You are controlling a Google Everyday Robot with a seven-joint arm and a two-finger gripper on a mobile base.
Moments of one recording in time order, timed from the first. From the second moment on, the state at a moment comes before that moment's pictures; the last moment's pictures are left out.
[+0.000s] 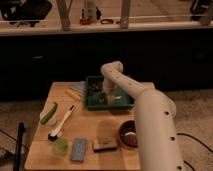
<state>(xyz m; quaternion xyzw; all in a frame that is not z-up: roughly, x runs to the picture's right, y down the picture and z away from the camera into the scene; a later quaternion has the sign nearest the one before) 0.025 0.071 0.975 -0.35 -0.12 -0.14 0.92</state>
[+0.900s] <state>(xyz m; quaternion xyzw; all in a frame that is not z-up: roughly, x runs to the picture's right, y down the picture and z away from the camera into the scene) 0.035 0.055 0.953 -0.34 -0.12 -0.15 0.92</state>
